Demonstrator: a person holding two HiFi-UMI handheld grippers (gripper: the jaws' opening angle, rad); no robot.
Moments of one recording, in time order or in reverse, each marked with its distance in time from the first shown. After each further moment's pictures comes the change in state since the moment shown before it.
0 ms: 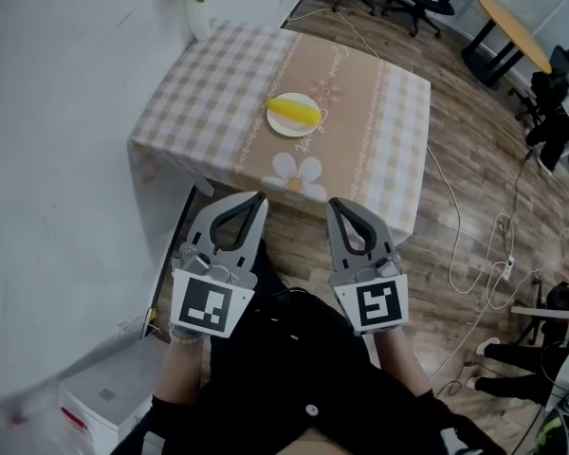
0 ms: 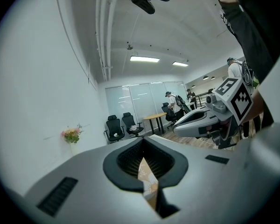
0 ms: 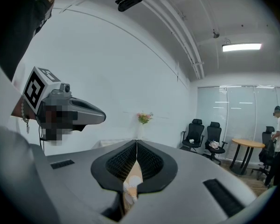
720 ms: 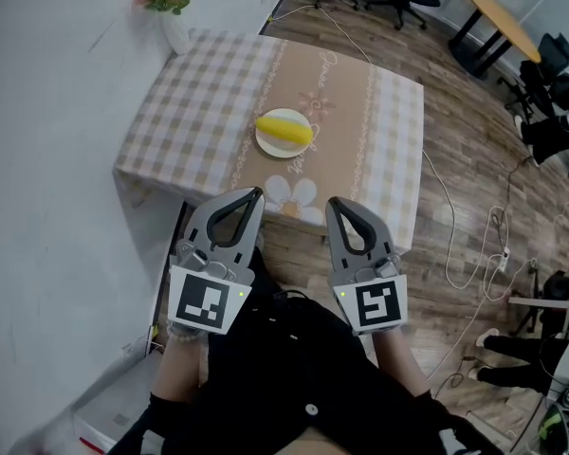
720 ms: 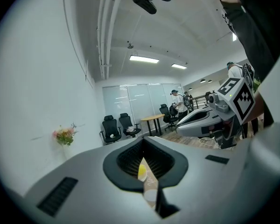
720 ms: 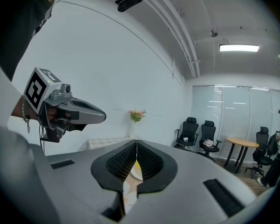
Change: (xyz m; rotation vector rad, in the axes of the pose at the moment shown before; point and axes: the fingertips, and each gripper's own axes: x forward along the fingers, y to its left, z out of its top) left arm 0.074 0.049 -0.014 -0.019 -0.013 -0.059; right arm 0.062 -0.047 -0.007 0.009 0.034 -0.074
